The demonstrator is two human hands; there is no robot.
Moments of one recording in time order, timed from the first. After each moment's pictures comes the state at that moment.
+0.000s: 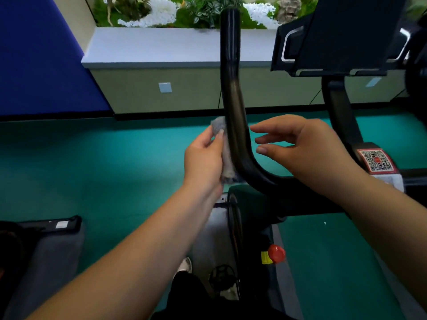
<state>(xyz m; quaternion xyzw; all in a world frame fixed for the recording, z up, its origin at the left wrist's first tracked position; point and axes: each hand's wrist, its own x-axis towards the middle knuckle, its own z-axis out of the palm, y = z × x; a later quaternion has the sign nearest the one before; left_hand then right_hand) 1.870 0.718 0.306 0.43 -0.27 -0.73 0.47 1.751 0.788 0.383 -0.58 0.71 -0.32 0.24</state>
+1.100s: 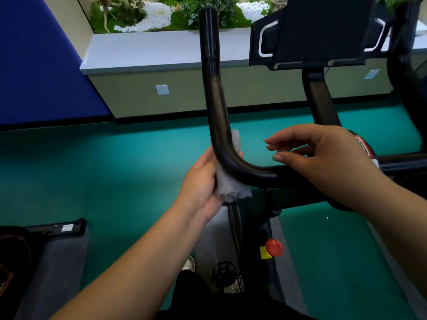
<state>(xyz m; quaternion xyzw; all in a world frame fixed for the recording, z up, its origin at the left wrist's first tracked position) 1.872 0.761 0.306 0.35 -0.17 -0.84 0.39 1.719 0.834 0.386 -0.56 0.73 -0.32 0.23</state>
